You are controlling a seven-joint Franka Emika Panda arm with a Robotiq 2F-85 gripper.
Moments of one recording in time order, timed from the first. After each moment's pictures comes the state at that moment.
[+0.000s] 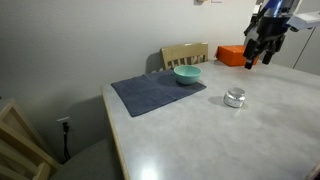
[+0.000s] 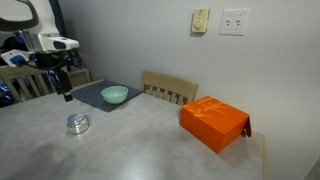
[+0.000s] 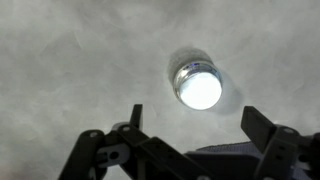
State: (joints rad) arm 0.11 0.05 0.12 -2.37 -0.10 2.46 0.37
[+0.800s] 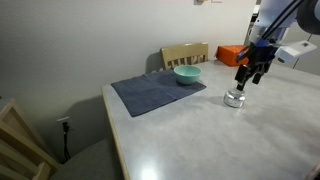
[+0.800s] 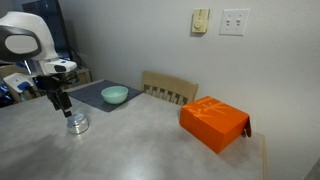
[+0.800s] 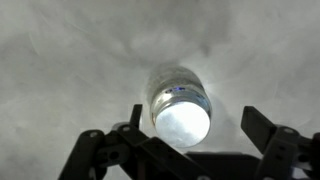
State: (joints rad) arm 0.18 0.21 0.10 -2.39 -0.17 2.64 0.41
